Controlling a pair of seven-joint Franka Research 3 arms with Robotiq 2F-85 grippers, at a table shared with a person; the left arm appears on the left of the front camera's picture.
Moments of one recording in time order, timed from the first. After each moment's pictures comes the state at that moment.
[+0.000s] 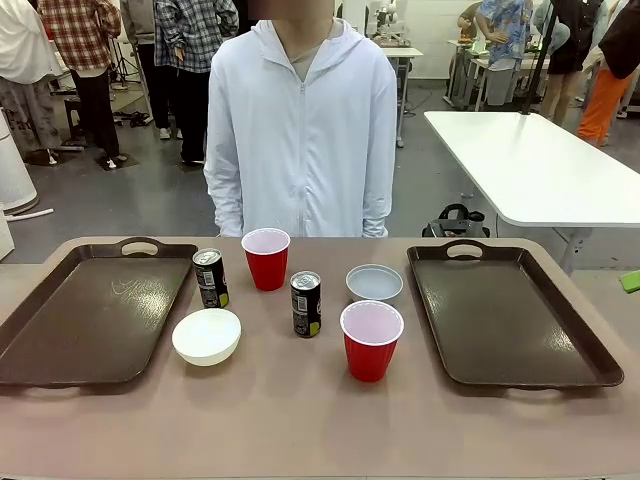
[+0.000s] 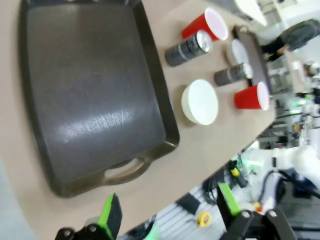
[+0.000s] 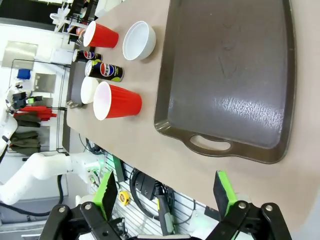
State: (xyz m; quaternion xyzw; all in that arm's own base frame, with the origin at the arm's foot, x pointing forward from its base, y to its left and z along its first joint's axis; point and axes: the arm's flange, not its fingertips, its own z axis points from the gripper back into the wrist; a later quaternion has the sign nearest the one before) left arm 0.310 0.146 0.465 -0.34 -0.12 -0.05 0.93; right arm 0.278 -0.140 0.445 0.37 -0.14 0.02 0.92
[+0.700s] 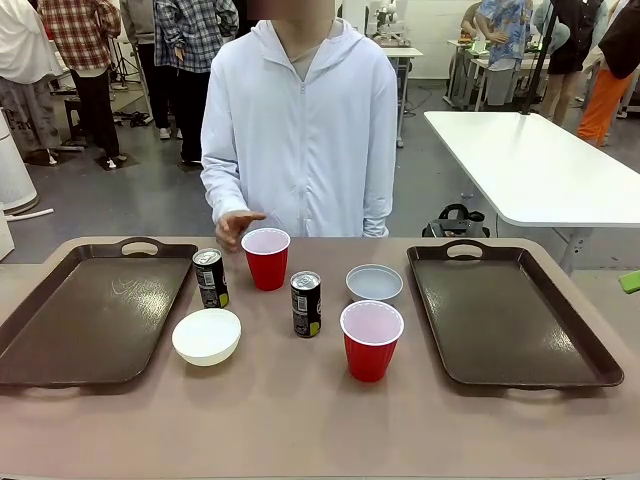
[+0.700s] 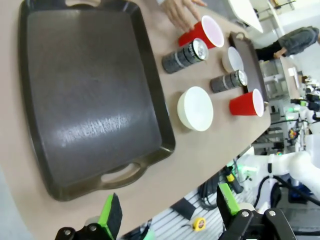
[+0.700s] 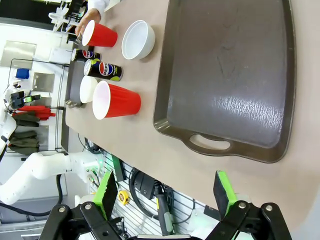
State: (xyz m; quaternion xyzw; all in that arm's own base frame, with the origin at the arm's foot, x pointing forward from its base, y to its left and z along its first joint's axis) left arm 0.310 0.148 0.467 -0.35 -0.13 -0.04 0.92; right arm 0.278 -0.139 0.446 0.37 -0.14 0.02 0.92
